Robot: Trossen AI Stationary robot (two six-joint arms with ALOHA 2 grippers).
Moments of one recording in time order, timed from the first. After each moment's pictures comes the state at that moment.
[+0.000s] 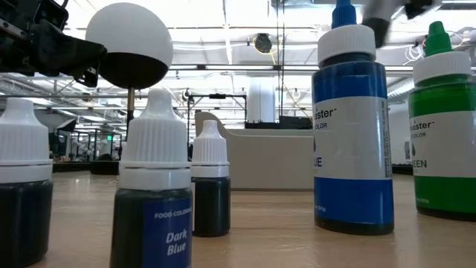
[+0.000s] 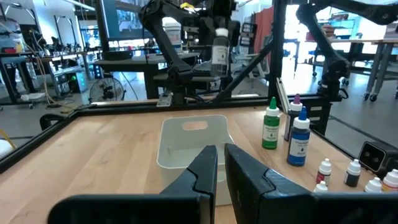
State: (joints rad) left arm -0.19 0.25 0.01 0.26 -0.05 0.02; right arm 0.73 0.92 0.51 0.27 0.80 0.03
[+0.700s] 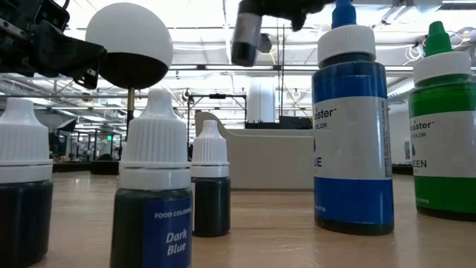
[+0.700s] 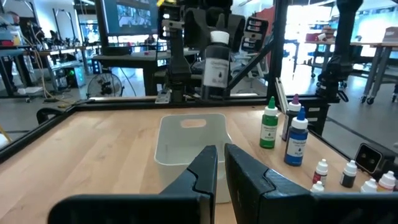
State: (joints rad) left arm -0.19 0.25 0.01 0.25 -0.05 -0.01; right arm 0.24 1.46 0.87 0.40 0.26 -0.04
